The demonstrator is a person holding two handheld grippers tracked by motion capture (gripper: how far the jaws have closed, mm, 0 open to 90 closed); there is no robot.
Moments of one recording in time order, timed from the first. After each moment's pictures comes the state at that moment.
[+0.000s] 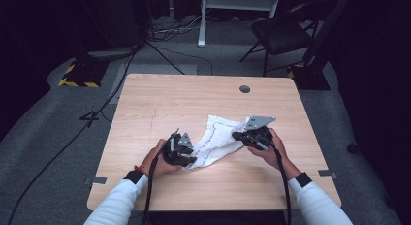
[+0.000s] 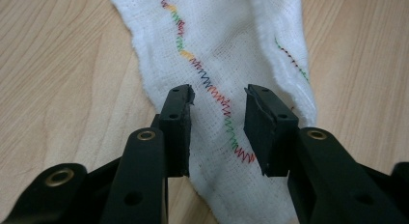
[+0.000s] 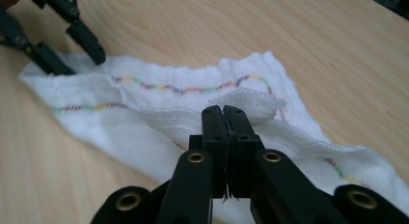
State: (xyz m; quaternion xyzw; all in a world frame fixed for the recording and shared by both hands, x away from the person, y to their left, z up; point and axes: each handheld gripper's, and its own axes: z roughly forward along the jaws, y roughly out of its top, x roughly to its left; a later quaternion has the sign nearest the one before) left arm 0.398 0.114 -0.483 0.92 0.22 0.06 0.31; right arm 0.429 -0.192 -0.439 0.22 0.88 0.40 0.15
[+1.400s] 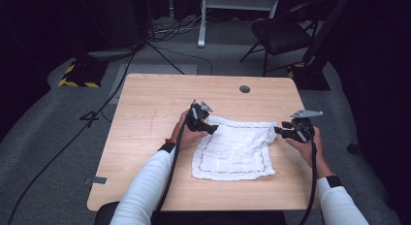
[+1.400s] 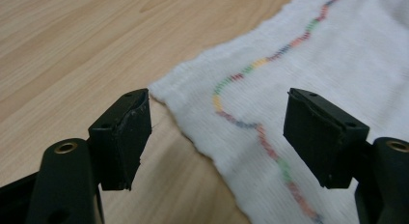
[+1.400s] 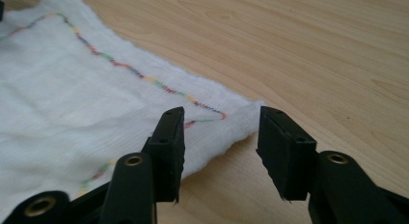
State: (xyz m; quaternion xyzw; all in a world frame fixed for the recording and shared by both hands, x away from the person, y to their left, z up) left arm 0.517 0.047 -0.484 0.86 0.34 0.12 0.36; right arm 0.470 -0.329 -0.456 0.44 0.80 0.35 0.20
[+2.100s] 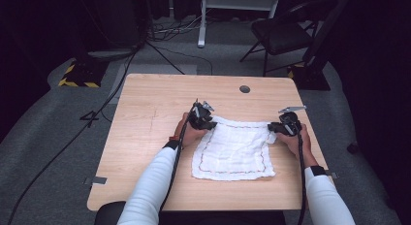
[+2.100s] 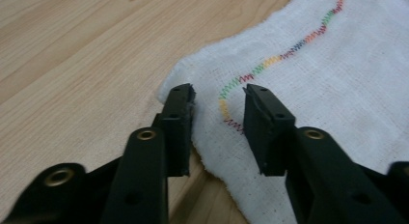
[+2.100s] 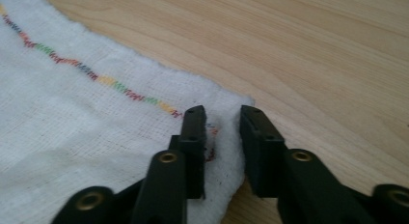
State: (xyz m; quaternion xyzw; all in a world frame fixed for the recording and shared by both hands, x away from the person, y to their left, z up) left arm 0.528 0.046 -0.493 0.87 0.32 0.09 0.36; right arm 0.508 -0.312 -0.486 0.46 0.82 0.31 0.16
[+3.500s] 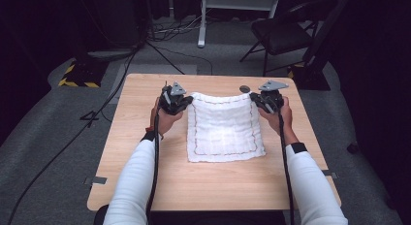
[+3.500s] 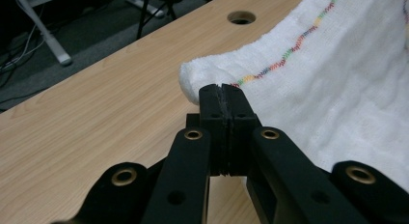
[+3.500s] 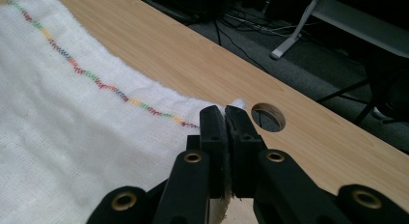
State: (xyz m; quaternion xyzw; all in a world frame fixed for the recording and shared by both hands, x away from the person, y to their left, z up) left arm 0.526 0.132 -0.431 0.81 0.33 0.21 0.43; right arm 0.537 -0.224 -0.406 0.34 0.81 0.38 0.29
